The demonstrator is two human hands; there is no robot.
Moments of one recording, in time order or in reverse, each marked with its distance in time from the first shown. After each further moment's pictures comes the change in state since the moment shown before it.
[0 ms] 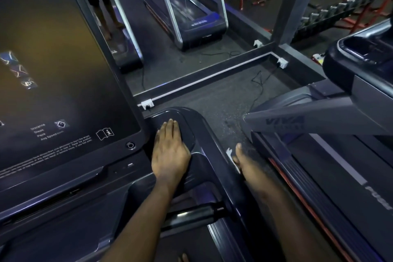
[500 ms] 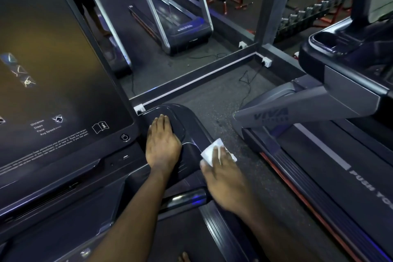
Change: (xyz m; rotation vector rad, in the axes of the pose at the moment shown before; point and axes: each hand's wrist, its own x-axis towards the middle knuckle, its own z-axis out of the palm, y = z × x) left_hand -0.003 0.001 -0.006 -0.033 0.002 0.024; right_hand -0.066 0.014 0.051 -1.008 0.165 -0.293
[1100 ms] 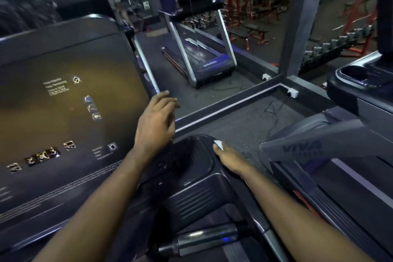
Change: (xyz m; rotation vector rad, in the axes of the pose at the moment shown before) left_hand 0.076 -0.049 -0.172 -0.167 0.395 0.477; right_hand 0.157 -0.035 -0.036 0.535 -0.048 0.056
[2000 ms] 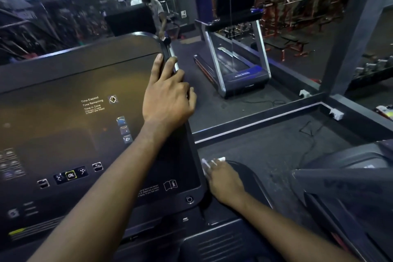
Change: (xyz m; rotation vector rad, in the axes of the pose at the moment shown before) left_hand 0.099 -0.047 -0.047 0.669 -0.004 -0.045; right_hand 0.061 -0.069 0.077 -0.773 0.112 -0.707
